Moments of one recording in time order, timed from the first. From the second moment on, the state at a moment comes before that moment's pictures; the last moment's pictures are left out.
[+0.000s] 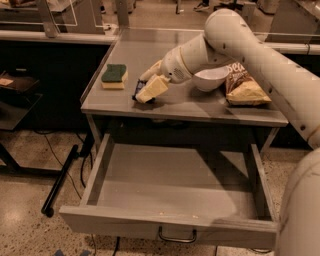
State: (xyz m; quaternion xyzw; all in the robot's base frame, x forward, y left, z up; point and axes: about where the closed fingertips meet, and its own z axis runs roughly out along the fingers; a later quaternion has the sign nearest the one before) arm 0.682 0.037 0.863 -0.59 0.67 0.26 0.38
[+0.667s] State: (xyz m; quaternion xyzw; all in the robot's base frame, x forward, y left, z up) arm 0.600 0.010 0.881 -0.52 0.70 0.26 0.42
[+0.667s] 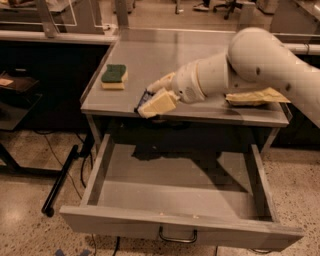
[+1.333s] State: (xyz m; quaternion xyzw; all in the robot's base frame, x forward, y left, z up) arm 0.535 -0.025 0.844 -0.44 0.74 0.25 0.45
